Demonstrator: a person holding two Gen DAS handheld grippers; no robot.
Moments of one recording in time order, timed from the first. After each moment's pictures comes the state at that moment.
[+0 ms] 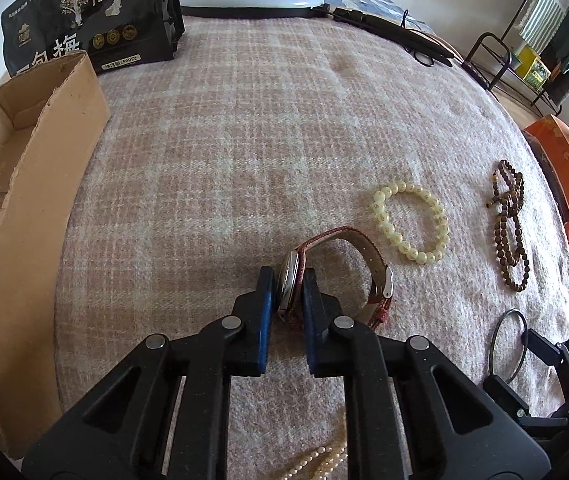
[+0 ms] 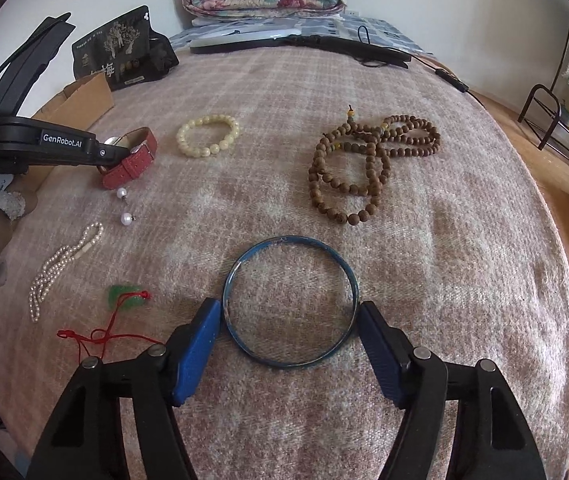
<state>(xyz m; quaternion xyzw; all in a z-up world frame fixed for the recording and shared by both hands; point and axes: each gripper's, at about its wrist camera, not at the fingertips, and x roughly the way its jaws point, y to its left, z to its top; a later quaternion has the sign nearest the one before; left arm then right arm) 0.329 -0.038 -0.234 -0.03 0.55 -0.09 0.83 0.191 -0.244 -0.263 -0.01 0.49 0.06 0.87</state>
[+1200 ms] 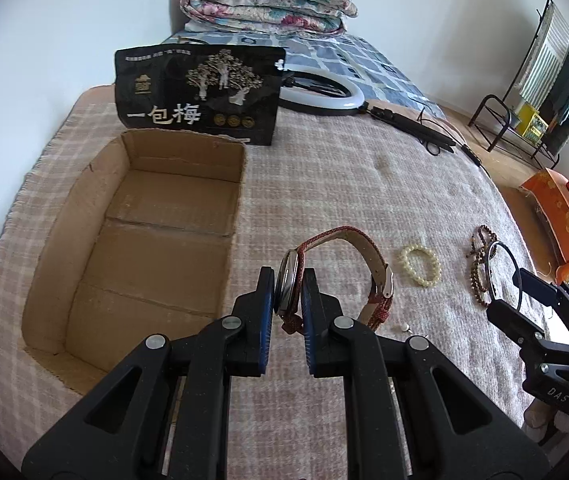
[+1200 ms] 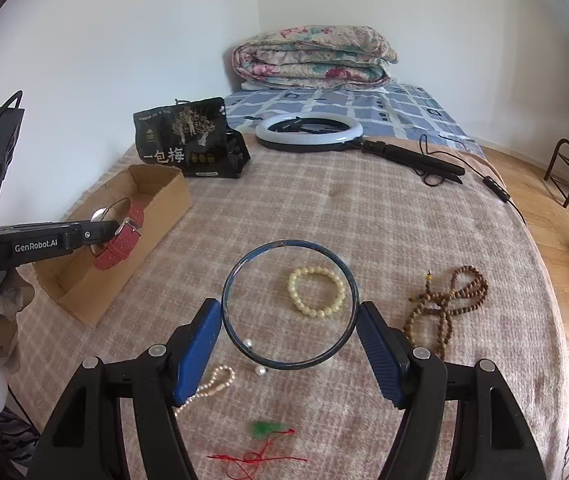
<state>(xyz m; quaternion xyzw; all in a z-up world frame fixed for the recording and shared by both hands) 0.275 0.073 -0.133 -0.06 0.45 -0.06 0.89 0.228 -0.153 -0.154 -0.01 0.39 0.13 0.91</state>
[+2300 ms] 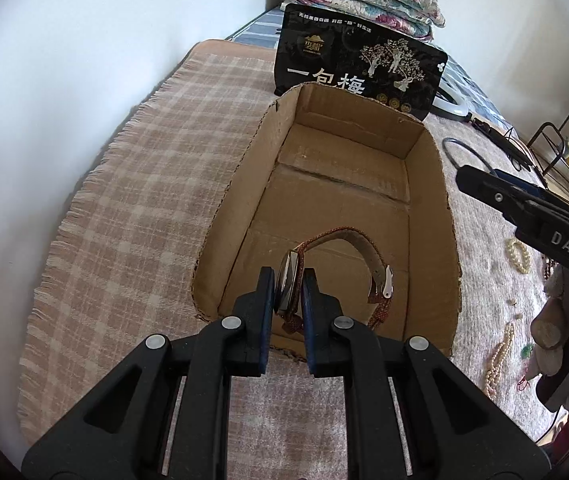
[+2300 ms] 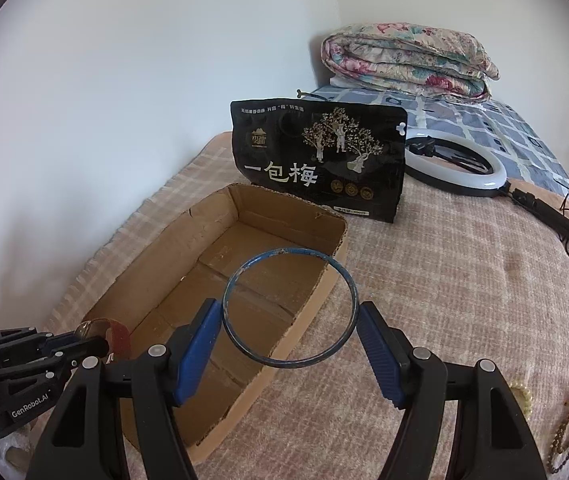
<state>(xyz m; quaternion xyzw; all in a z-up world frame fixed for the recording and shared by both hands) 0.238 0.220 -0.168 -0.10 0.48 0.04 0.87 0.321 0.044 -0.165 -0.02 0.40 0.23 0.89</state>
